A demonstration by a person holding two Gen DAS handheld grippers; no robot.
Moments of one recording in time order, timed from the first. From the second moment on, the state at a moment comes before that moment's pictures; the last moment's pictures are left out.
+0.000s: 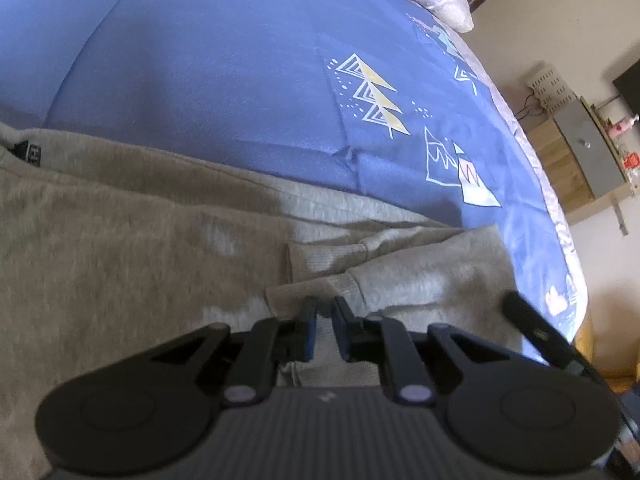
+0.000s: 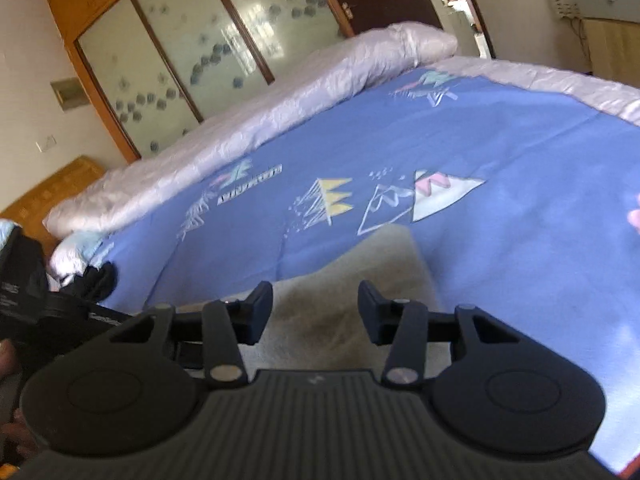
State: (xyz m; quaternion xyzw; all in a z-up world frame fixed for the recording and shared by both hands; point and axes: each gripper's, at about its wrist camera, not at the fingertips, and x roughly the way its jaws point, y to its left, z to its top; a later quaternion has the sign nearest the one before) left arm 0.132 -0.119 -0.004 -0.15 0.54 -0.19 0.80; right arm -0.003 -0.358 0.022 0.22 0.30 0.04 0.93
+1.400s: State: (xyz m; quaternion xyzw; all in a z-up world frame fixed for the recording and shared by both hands) left arm -0.061 -0.036 0.057 -0.02 0.42 -0.13 0.90; right arm -0.109 -0.300 0.047 0.23 0.33 -0.03 0.91
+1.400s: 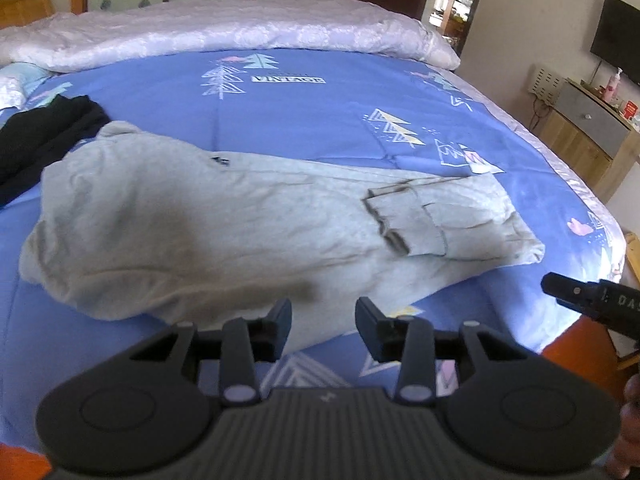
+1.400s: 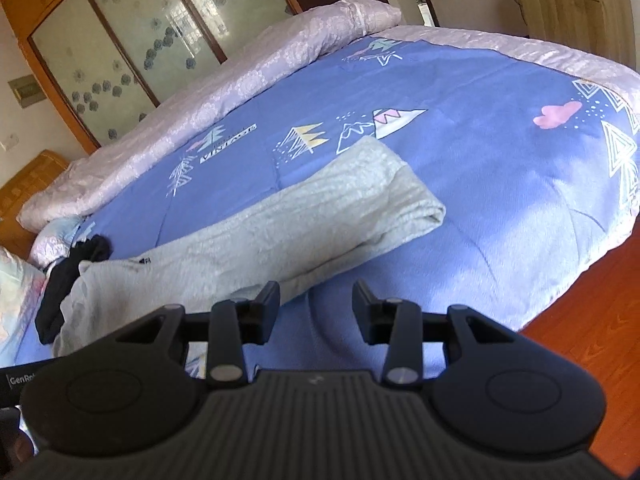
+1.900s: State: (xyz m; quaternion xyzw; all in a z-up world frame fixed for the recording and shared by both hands) left arm -0.048 0.034 0.024 -0.07 0.44 -0.10 0.89; right arm -0.102 -0.260 0.039 0.20 0.37 -0.02 0.91
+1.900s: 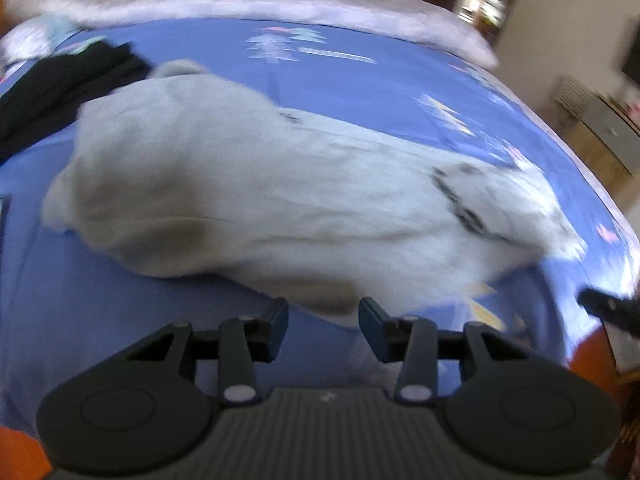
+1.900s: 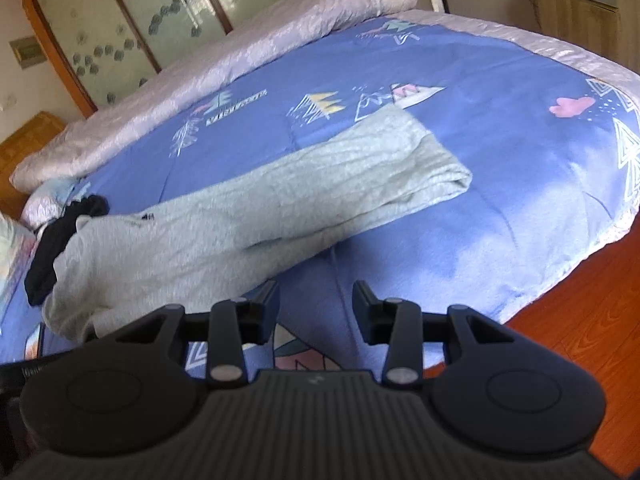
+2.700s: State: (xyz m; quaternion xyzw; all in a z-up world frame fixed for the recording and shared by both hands) left arm -0.013 0.199 0.004 -0.31 0.44 0.00 0.84; right arm -0.048 -0.197 0.035 0.12 0.36 0.06 0.92
